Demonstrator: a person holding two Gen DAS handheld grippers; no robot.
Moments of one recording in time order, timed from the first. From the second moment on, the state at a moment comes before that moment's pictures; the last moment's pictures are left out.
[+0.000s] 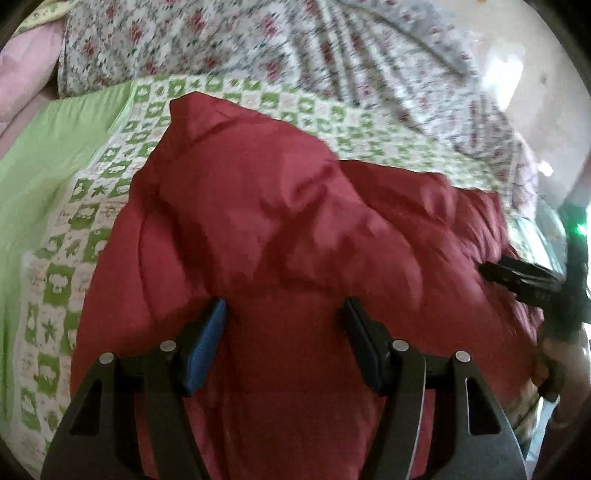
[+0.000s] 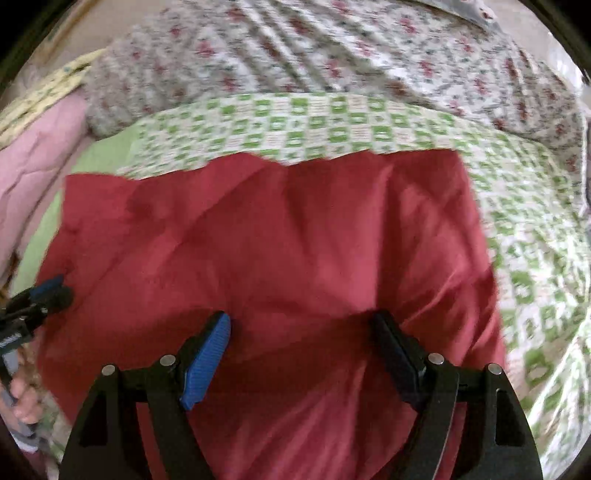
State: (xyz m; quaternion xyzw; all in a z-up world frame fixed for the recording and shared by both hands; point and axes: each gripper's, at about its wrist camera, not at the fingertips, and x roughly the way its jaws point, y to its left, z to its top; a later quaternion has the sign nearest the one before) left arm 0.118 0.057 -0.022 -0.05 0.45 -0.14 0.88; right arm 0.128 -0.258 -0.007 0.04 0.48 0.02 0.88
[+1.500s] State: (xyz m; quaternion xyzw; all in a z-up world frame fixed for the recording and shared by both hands) left arm 0.091 0.096 -0.009 -0.14 0.45 -0.11 0.88; right arm 0.136 -0.310 -0.035 0.11 0.46 -0.01 0.88
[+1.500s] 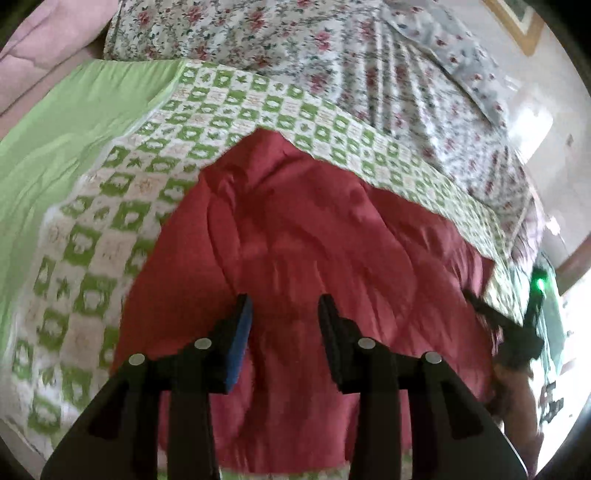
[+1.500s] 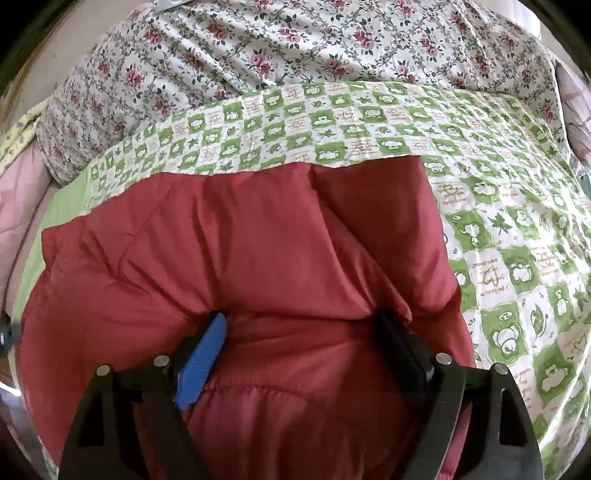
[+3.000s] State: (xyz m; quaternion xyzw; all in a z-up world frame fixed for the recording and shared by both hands) left arm 0.047 0.058 -0.024 -0.03 0.45 -0.11 0.89; right arm 0.021 -0.249 -0.015 0.04 0.46 0.04 0.89
